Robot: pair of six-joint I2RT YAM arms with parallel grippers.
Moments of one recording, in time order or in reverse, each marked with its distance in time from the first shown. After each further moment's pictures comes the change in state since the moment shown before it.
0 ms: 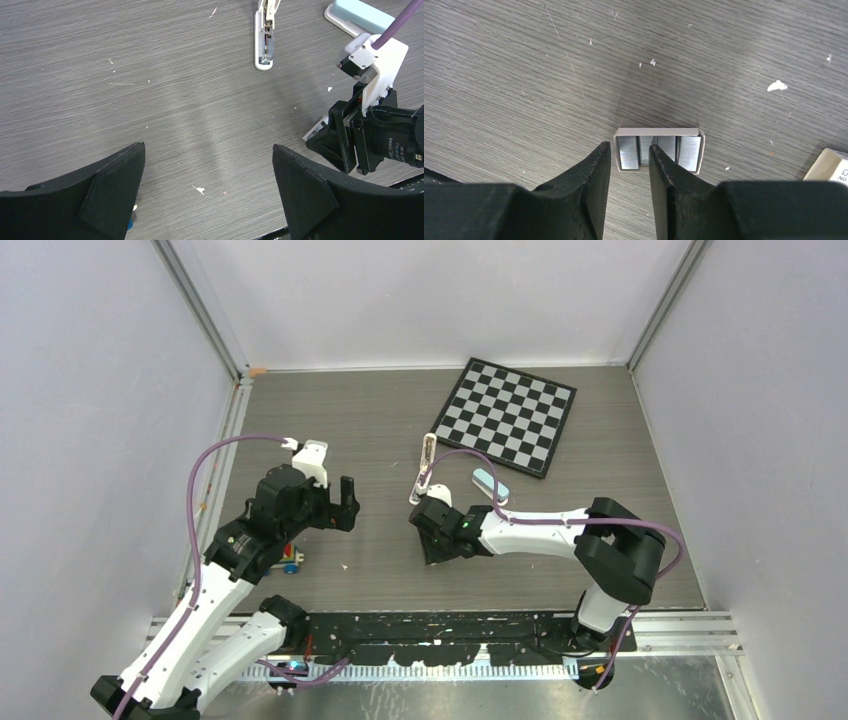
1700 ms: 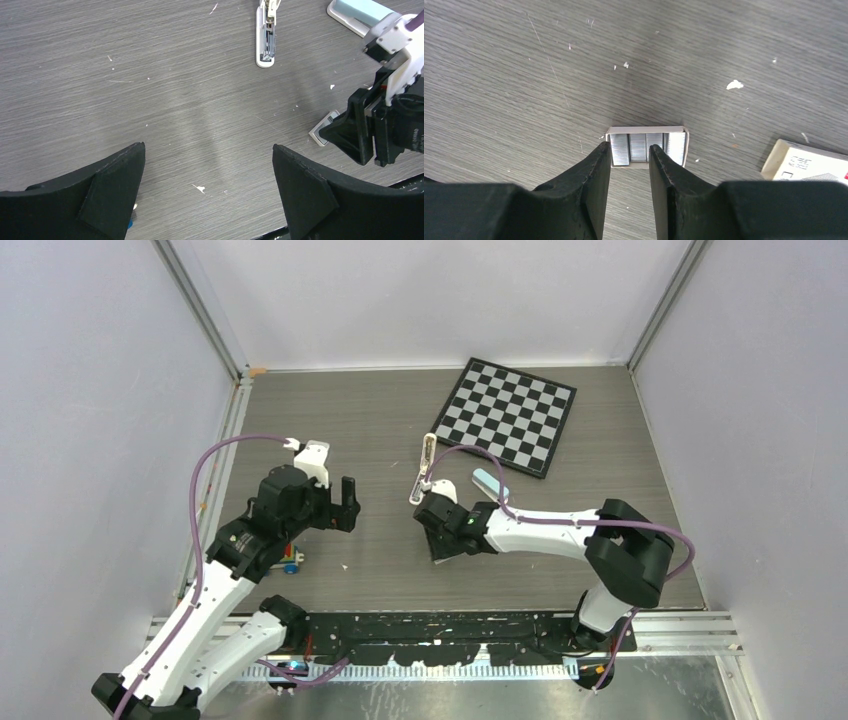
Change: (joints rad) left arm 0.000 0.009 -0.005 0.000 0.000 0.000; right arm -0.027 -0.043 0.001 -0.052 0.042 -0.043
